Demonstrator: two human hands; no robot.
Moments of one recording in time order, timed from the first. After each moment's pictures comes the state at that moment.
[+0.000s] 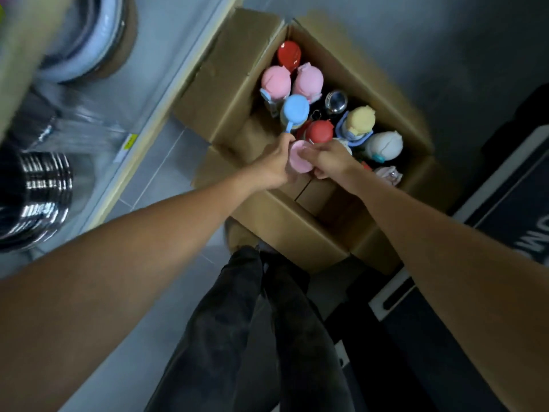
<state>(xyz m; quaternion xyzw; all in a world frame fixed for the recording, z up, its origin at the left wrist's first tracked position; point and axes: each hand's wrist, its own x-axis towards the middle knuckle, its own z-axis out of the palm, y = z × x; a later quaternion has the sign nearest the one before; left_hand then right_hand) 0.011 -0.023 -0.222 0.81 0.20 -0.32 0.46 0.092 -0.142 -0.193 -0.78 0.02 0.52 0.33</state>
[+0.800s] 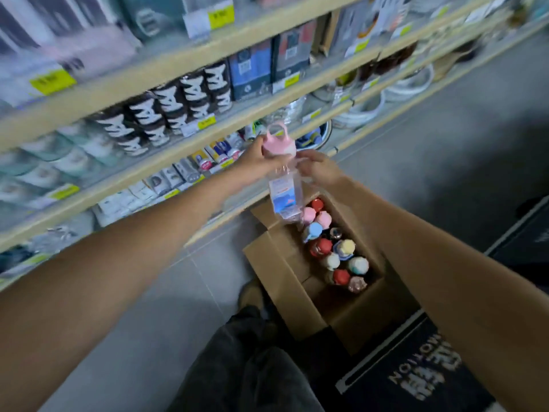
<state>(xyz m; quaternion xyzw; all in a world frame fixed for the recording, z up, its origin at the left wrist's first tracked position) -0.071 0.113 0.239 0.71 0.36 0.01 0.61 0.038 -0.003 0.256 -0.77 -0.22 0.45 0.40</state>
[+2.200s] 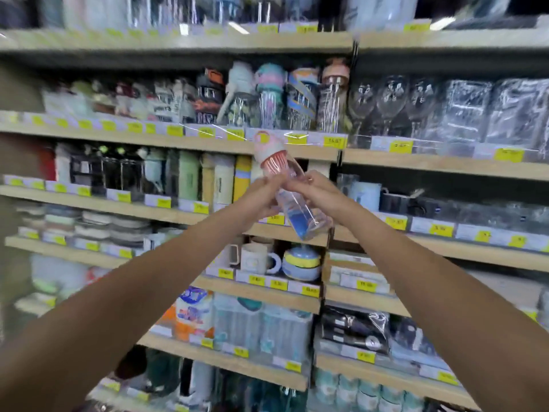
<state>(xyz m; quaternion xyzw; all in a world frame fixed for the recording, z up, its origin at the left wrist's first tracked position) -0.734 0.164 0.752 0.59 0.41 0.56 0.40 -0.595 0.180 0.770 -0.39 -0.74 0.31 0.44</state>
